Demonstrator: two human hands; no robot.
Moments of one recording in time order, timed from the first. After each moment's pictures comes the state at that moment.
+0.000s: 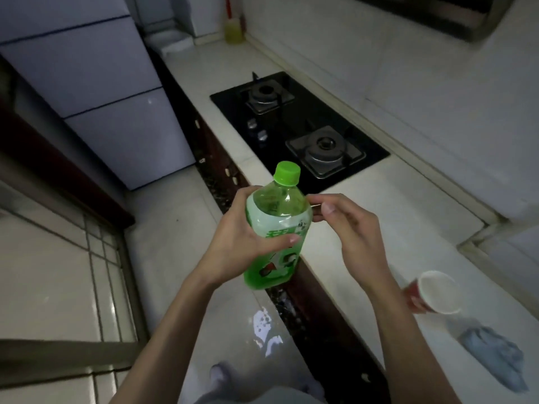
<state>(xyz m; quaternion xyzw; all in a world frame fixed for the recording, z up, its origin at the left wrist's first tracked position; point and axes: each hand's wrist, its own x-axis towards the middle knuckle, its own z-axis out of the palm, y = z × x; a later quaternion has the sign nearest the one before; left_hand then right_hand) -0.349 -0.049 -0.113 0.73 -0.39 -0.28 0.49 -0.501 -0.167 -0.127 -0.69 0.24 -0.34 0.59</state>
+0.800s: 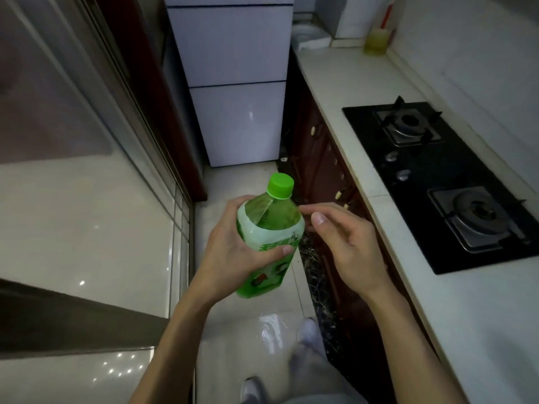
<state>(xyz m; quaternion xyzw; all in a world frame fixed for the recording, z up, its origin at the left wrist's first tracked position) -0.071 0.149 -0.137 0.78 -0.24 -0.14 0.56 -0.165 -0.027 -0.137 -0.79 0.08 -0.21 0.56</state>
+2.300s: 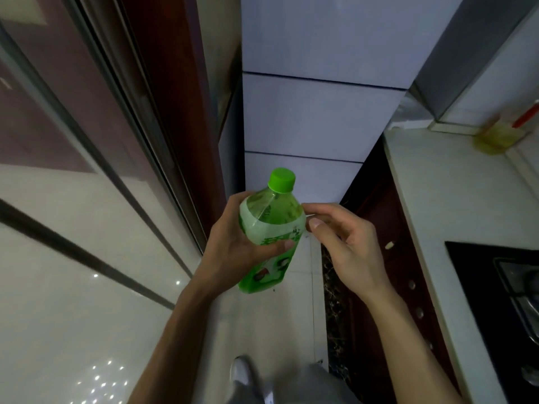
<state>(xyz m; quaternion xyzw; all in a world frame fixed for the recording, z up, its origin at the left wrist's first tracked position) 0.421 0.063 -0.129 0.80 -0.14 -0.06 0.59 0.368 -0.124 -0.123 -0.79 0.02 -0.13 0.59</state>
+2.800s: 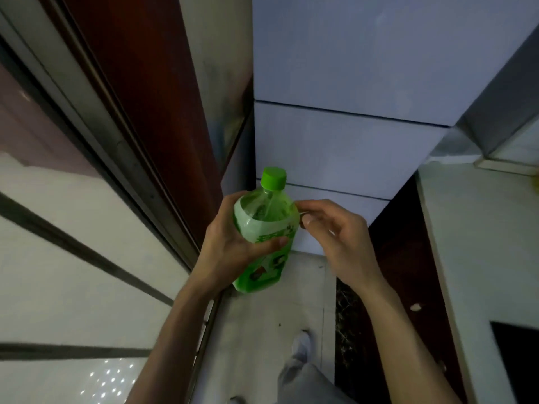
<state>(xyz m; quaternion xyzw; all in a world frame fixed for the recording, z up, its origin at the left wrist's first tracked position) 0.560 0.003 -0.131 0.82 -0.07 -0.01 0.56 0.538 -0.190 -0.130 -0.80 -0.04 -0.10 0.59</state>
